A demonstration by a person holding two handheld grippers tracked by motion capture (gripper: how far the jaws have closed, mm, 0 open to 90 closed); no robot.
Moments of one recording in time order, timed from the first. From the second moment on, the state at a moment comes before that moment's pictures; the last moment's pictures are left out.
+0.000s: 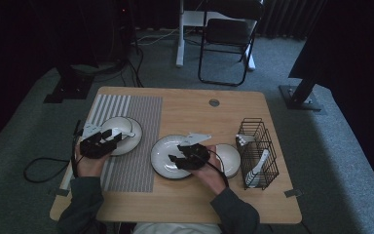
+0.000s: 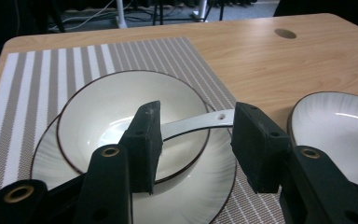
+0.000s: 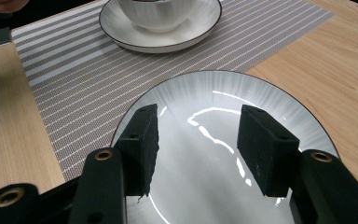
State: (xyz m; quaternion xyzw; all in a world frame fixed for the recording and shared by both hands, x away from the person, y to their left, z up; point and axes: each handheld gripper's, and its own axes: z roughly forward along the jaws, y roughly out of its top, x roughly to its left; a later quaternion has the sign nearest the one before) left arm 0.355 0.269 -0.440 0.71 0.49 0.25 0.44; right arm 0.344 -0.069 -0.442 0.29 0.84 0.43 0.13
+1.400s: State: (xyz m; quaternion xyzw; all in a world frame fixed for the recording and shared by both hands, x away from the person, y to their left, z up) left arm 0.375 0.195 -0.406 0.77 0.39 0.21 0.46; right arm 0.301 -0.119 -0.461 0.32 0.83 0.44 0.14
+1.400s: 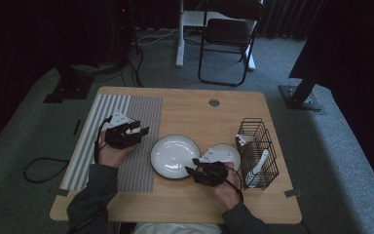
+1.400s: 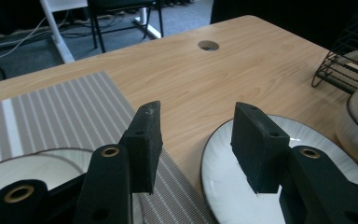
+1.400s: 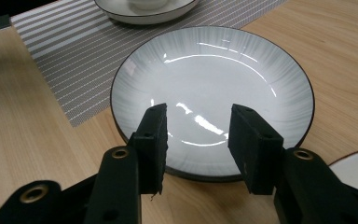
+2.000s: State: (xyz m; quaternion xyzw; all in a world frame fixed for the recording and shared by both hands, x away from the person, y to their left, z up) left arm 0.382 0.160 -0.394 0.79 0.34 0.20 0.47; right arm 0.290 -0.125 -0.468 0.32 0.82 0.44 0.14
